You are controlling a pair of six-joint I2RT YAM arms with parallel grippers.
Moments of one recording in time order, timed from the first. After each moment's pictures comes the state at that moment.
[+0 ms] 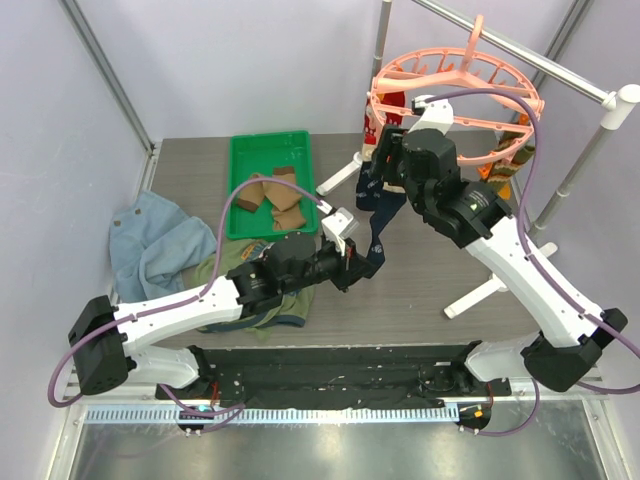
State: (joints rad) left arm -1.07 1.27 0.93 0.14 0.05 -0.37; right arm 0.70 1.33 1.62 -0.60 0.56 0.41
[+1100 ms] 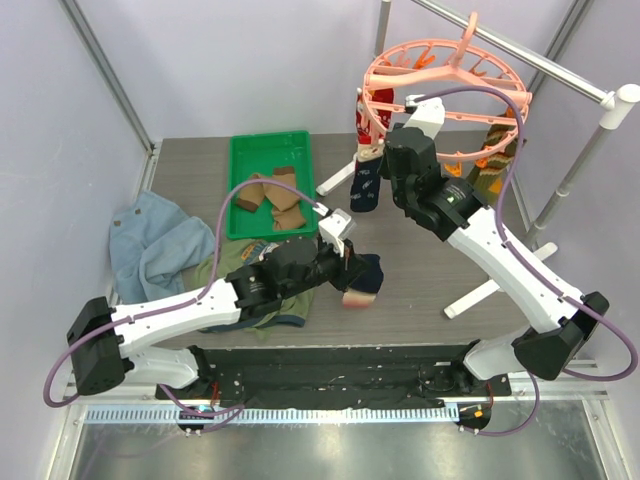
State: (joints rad) left arm -1.10 1.26 0.92 0.12 -0.05 -0.37; right arm 0.69 1.40 1.59 -0.51 0.73 0.40
